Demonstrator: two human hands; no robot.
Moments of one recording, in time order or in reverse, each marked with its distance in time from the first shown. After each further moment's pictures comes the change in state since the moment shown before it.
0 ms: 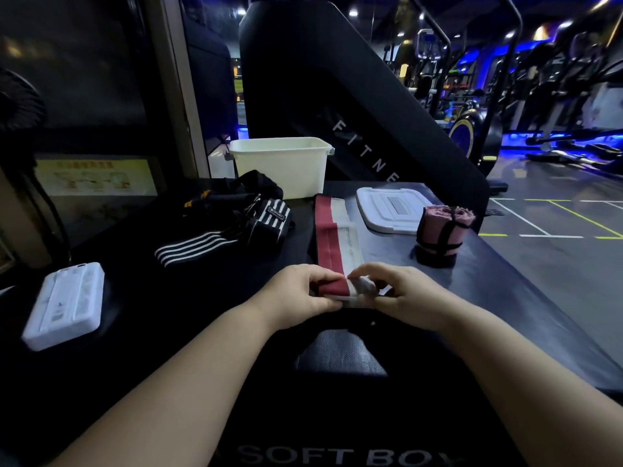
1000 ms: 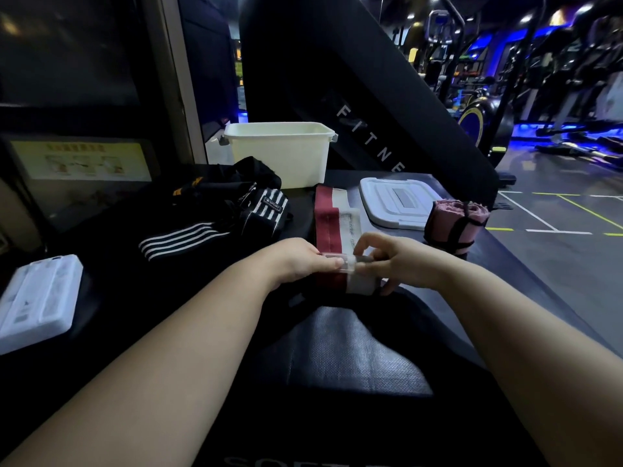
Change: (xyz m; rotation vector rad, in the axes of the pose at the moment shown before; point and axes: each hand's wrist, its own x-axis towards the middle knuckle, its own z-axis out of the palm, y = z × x) left_hand 0.059 0.004 -0.017 0.120 -0.078 -0.365; right_hand 0.055 0.010 -0.020 0.272 -0.224 0.170
